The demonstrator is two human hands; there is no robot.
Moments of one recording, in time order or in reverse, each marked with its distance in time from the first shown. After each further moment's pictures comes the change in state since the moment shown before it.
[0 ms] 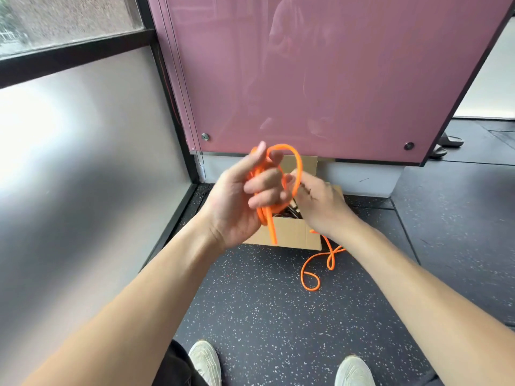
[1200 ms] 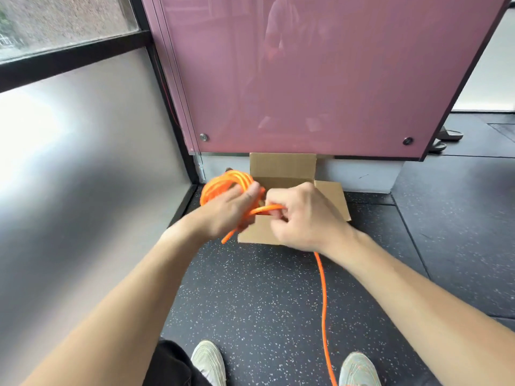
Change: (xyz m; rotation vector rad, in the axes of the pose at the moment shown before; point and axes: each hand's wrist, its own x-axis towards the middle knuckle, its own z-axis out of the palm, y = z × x) left_hand -0.010 0.003 -0.053 1.314 0.386 -0.140; right_hand -0.017 -0.024 0.011 -0.241 0.042 -0.372
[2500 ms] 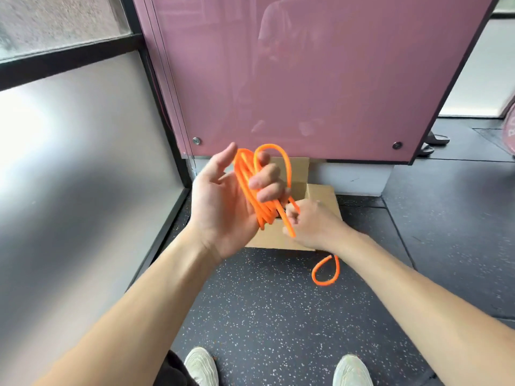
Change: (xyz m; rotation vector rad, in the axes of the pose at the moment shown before) left_hand -0.015 0.059 0.020 -1.525 -0.418 0.182; right_hand -0.008 0.049 0.009 0.023 -0.308 0.557
